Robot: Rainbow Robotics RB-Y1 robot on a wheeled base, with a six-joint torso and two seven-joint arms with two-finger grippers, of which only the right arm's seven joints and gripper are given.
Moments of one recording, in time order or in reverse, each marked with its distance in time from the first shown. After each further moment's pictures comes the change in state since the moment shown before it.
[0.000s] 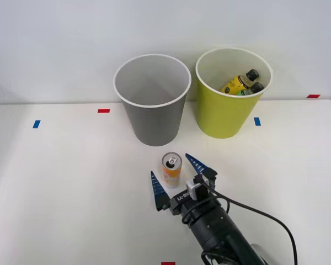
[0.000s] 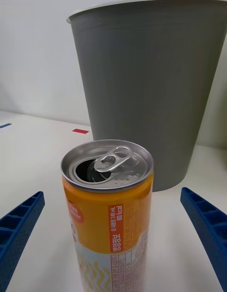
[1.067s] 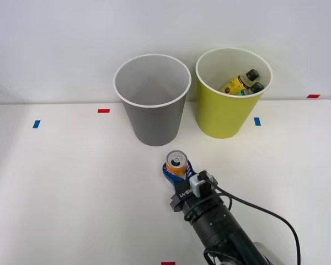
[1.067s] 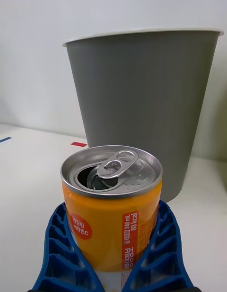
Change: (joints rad) arm 0.002 -0.018 -0.004 -0.046 -0.015 -0.007 -0.016
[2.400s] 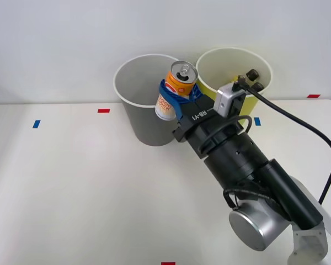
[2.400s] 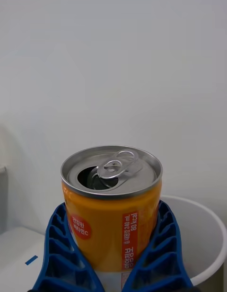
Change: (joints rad) arm -0.213 -0.092 -0.108 -0.436 -0.123 0.296 -0.195
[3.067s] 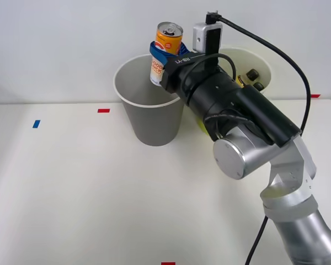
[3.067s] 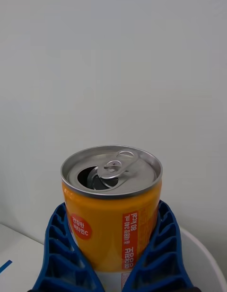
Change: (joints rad) arm -0.320 0.163 -0.160 0.150 -0.005 0.385 -0.004
